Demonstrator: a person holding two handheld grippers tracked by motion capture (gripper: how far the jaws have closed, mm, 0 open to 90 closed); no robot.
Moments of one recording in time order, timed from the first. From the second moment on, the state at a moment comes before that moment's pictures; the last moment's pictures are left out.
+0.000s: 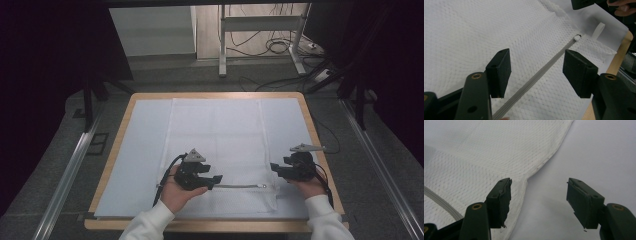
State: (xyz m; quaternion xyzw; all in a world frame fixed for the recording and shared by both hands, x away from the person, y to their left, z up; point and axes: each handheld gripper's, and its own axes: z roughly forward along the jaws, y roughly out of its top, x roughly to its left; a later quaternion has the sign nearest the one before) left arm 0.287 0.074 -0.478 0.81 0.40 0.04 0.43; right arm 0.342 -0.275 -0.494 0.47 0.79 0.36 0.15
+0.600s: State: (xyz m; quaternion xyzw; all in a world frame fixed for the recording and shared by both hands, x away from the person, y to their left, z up) left arm 0.286 0.050 -0.478 0.82 0.39 0.02 0.42; right arm 0.343 -0.274 -0.492 0.47 0.79 0.37 0.15
